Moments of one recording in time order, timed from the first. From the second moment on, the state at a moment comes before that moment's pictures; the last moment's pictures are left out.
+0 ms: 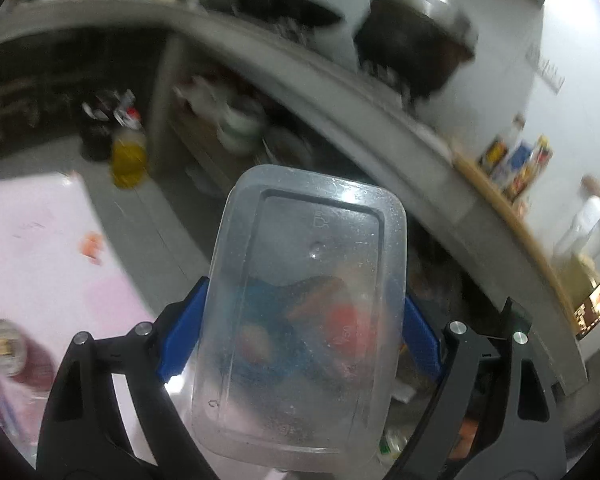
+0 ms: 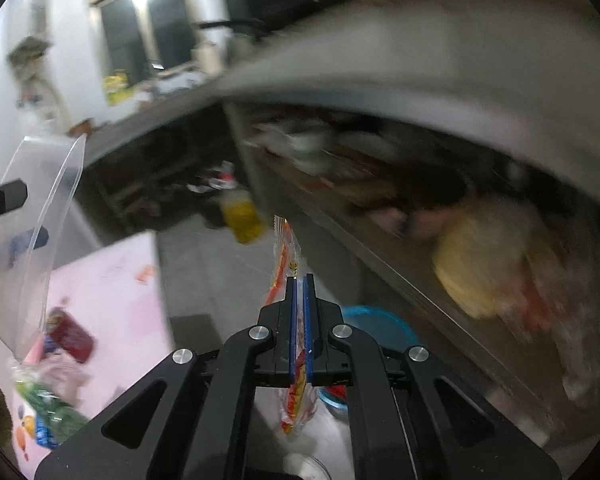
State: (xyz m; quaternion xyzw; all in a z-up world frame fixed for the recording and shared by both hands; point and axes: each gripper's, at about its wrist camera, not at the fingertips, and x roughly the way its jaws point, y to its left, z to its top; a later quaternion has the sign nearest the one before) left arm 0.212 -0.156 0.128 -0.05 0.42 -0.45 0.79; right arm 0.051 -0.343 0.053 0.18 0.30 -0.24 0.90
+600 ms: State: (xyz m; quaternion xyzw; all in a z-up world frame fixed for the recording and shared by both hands) left arm 0.275 -0.365 -0.096 0.08 0.65 -0.35 0.67; right arm 0.070 -0.457 -0.106 0.30 0.39 -0.28 0.82
